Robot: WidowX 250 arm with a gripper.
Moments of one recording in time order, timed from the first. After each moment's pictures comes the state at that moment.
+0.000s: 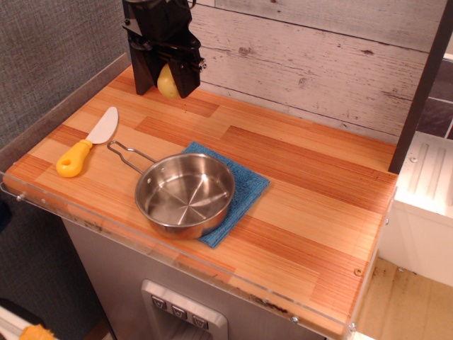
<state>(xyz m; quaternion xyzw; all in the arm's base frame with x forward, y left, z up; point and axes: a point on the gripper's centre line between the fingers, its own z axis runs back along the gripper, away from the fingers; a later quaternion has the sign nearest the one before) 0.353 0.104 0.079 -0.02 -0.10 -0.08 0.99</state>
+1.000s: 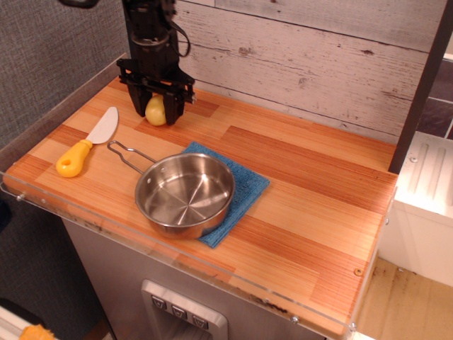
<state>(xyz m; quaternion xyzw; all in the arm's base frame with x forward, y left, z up) 0.373 0.150 0.018 0.01 -0.06 0.03 1.00</state>
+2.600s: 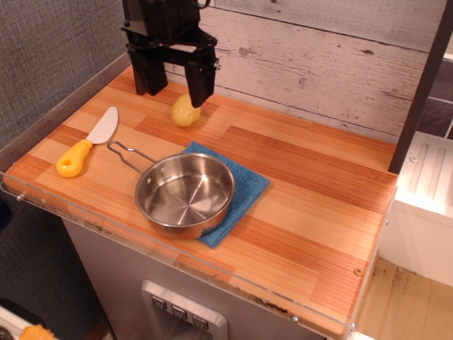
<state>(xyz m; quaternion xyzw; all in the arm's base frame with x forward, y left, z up) 0.313 0.067 0.110 -0.03 -0.07 -0.02 1.00</state>
